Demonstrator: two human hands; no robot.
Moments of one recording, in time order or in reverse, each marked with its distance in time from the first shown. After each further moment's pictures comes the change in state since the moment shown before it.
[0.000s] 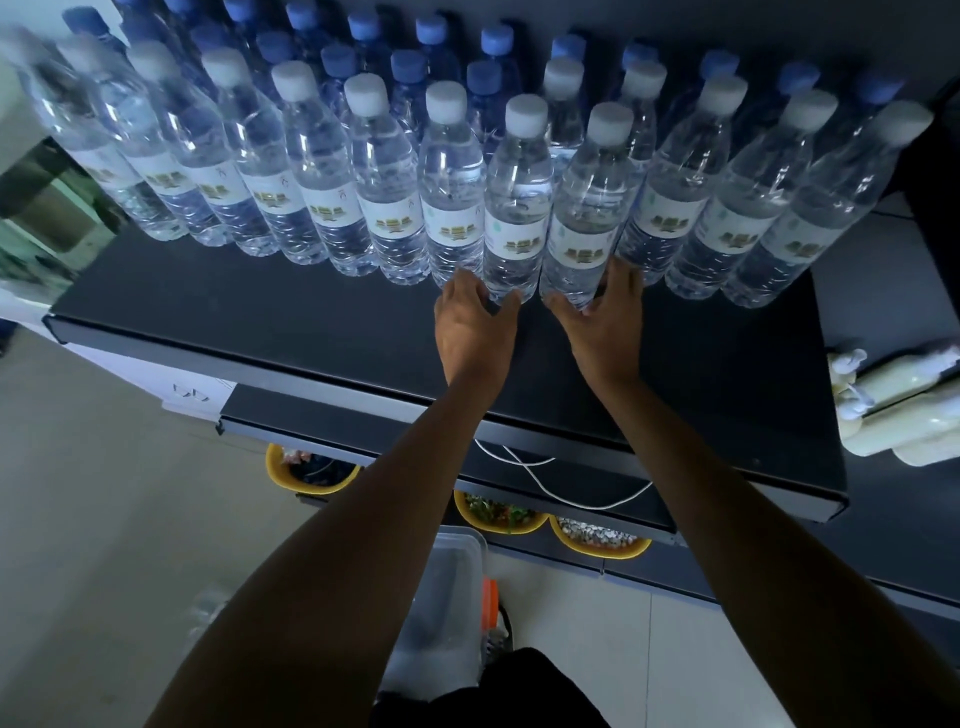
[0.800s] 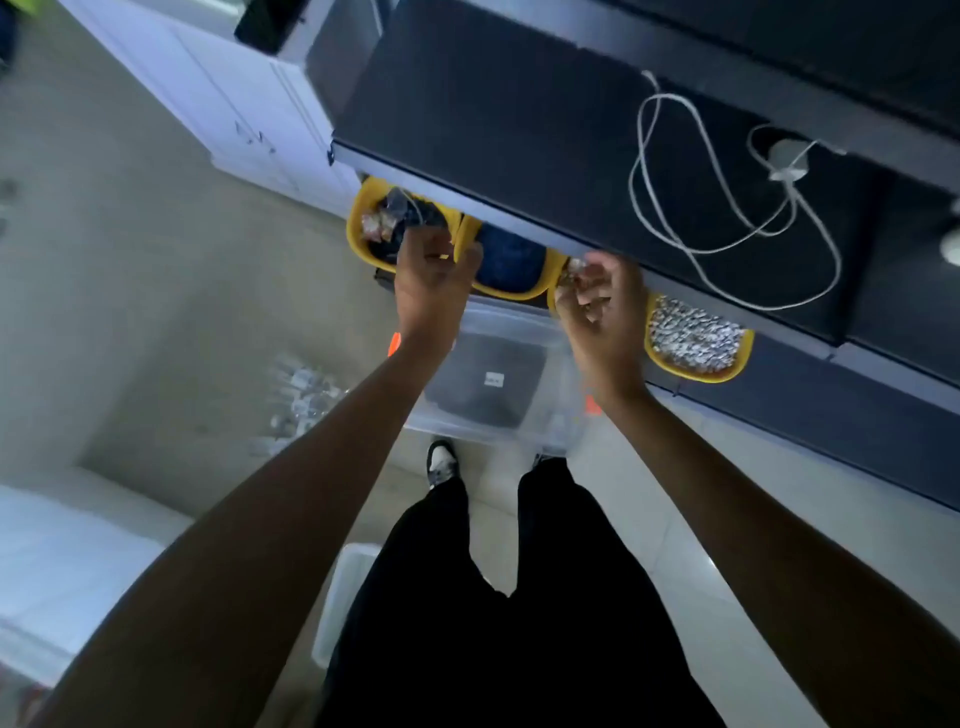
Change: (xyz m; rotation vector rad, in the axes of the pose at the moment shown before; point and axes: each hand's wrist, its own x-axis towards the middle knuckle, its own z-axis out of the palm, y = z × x) left_hand -0.150 -0.304 -0.219 -0.326 -0.038 -0.401; right_hand -0.356 -0.017 0.157 0.141 -0.269 0.085
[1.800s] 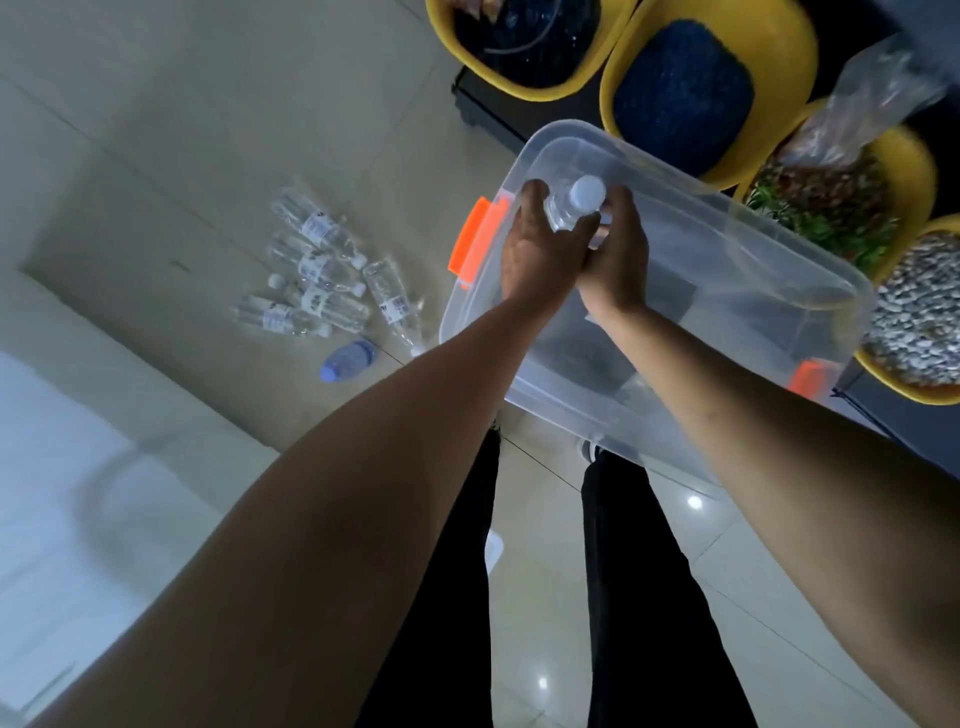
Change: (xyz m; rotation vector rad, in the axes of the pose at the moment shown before) left_hand 0.096 -0.312 0.049 0.317 0.016 -0.322; right_hand -0.002 0.233 0.264 -0.400 -0.381 0.086
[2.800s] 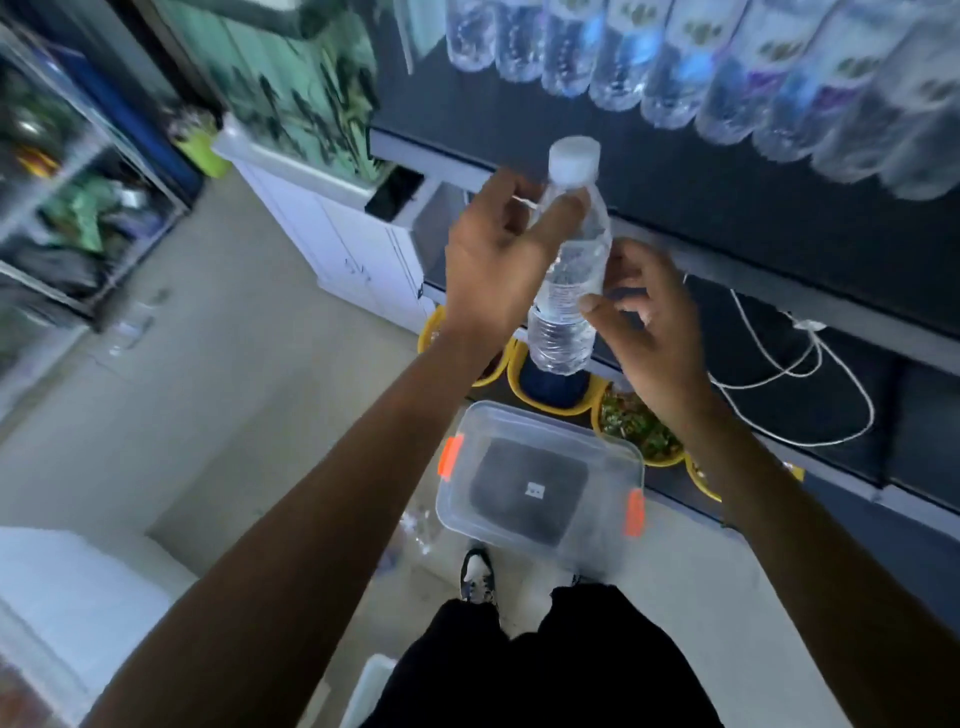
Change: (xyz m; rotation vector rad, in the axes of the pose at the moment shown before) left_hand -0.262 0.438 -0.239 -0.353 0.002 0.690; right_hand -0.090 -0.249 -0.441 0.548 0.225 -0.503
